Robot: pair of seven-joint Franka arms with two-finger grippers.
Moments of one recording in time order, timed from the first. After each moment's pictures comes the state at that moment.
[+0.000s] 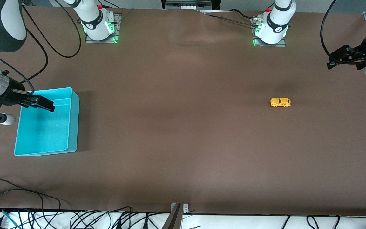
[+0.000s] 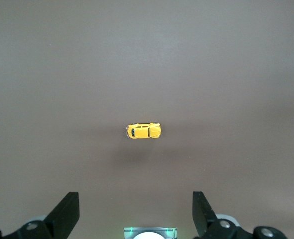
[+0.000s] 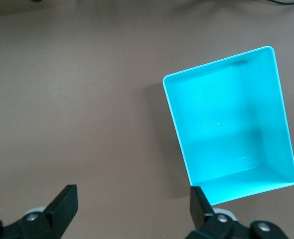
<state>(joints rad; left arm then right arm) 0.03 -0.01 -0.04 -1.52 0.00 1.40 0.00 0.13 0.27 -0.08 -1.40 0.03 1.66 0.23</state>
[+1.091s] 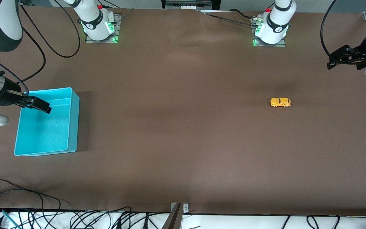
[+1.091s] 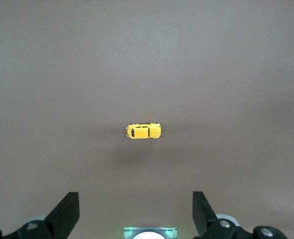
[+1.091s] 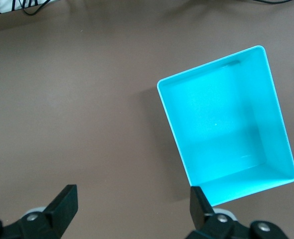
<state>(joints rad) 0.03 -0.01 -0.04 -1.52 0.00 1.40 0.00 0.12 0.26 -0.08 -1.40 0.03 1.67 0.27</state>
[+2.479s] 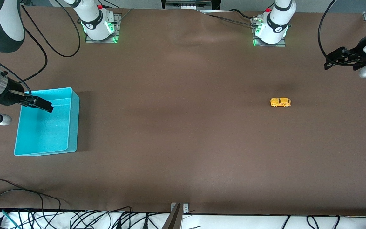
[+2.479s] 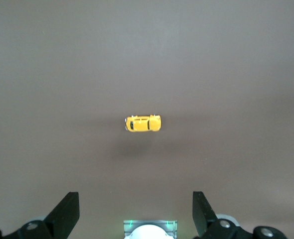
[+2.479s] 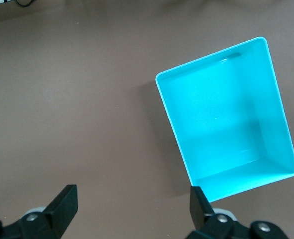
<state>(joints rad) 0.03 0.00 -0.04 -1.60 0.00 1.41 0.00 0.12 0.26 -0.08 -1.42 0.03 1.67 0.27</state>
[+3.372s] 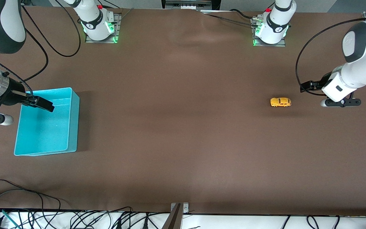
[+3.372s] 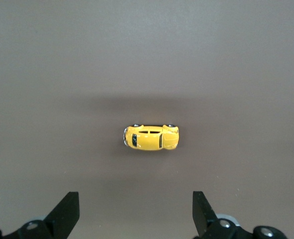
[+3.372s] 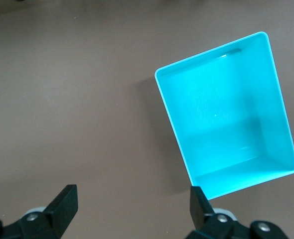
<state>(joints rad) 0.08 0.03 -0.03 -2.08 0.01 1.90 0.00 0.12 0.26 -0.08 -1.43 0.03 1.66 0.28</state>
